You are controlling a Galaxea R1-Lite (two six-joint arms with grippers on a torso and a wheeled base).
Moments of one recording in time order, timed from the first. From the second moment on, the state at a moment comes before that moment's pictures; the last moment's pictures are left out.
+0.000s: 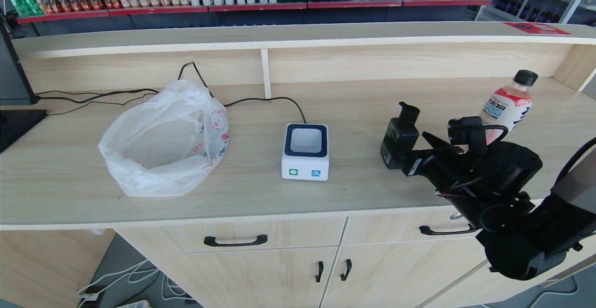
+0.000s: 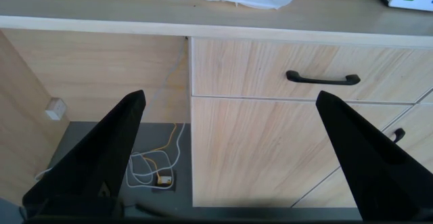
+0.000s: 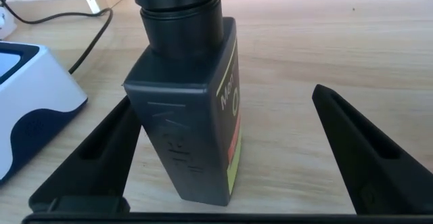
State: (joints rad) left arm 0.00 0.00 0.00 0.01 0.00 0.00; right arm 0.29 2.03 -0.66 -1.57 -0.04 0.03
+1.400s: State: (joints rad) left arm 0.00 0.00 0.00 0.01 0.00 0.00; right arm 0.29 2.11 -0.75 -1.56 -0.03 0.07
